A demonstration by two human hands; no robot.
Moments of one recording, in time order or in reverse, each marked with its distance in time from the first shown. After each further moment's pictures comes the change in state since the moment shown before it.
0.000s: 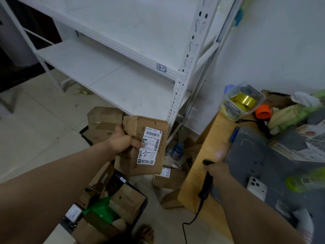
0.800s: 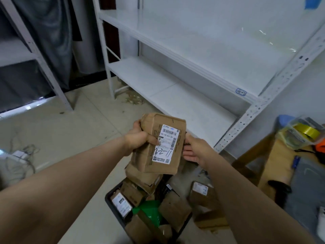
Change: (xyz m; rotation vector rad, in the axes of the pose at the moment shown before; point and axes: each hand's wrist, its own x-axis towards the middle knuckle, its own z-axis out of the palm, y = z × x) left_hand -0.097 -0.074 -0.269 -0.052 0.058 0.080; right_hand -0.320 -0.114 0.229 0.120 -0.553 -0.499
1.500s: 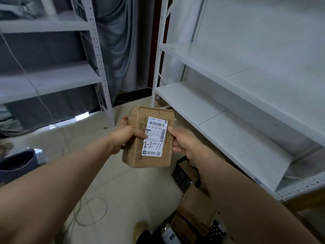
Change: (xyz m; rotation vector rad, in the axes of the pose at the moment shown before) left_hand -0.008 -0.029 -0.412 -0.190 0.240 0.071; right_hand -0.011 -0.195 0.399 -0.131 -0.222 -0.222
